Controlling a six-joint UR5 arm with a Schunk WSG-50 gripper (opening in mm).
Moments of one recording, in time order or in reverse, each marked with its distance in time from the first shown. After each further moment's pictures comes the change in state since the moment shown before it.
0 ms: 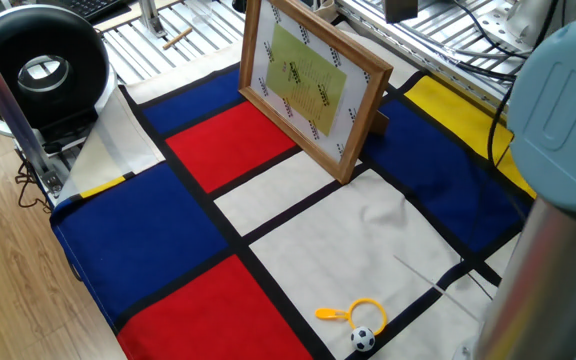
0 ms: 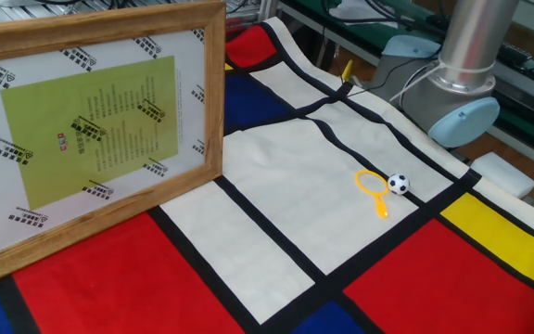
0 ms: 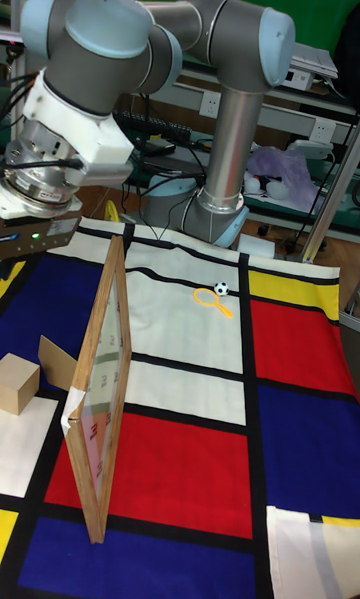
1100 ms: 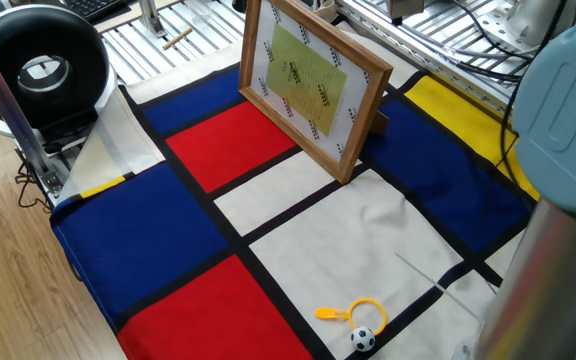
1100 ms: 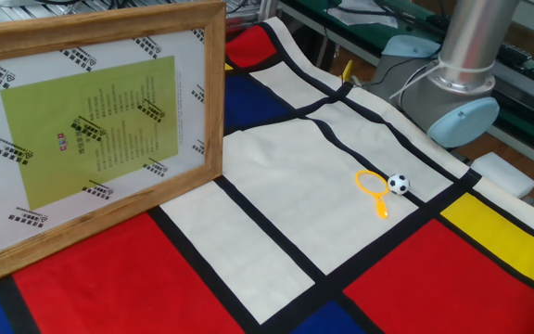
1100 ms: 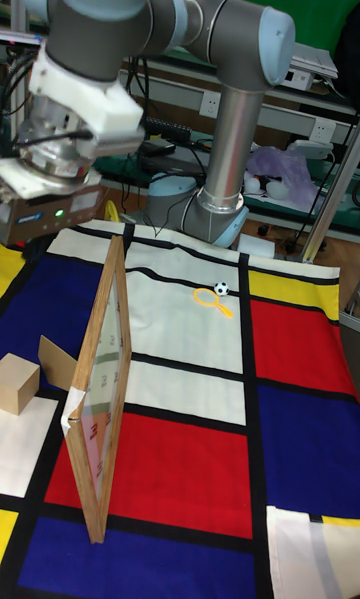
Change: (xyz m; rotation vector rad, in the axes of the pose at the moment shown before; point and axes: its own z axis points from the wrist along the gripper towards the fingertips) arm -0.002 0.022 -0.017 -0.072 -0.039 -0.060
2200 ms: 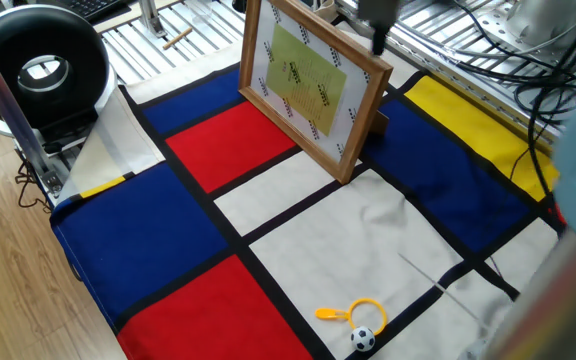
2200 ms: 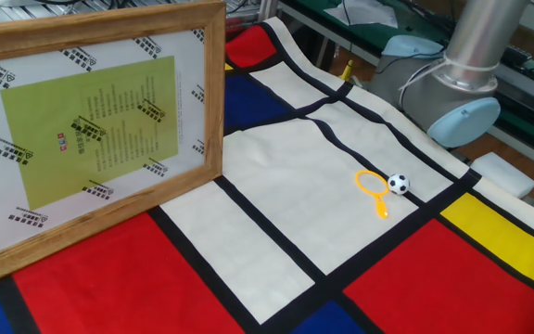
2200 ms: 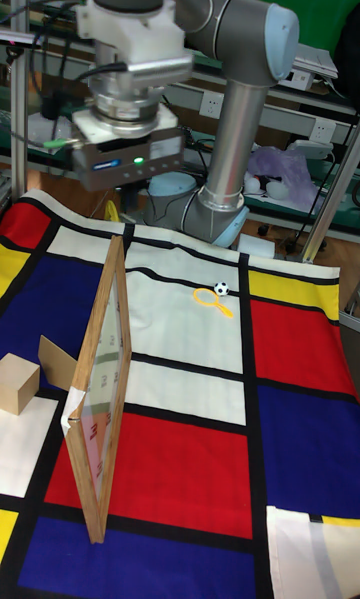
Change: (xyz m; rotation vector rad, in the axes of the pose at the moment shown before) arm -0.030 0.140 -0.092 -0.363 -0.121 0.362
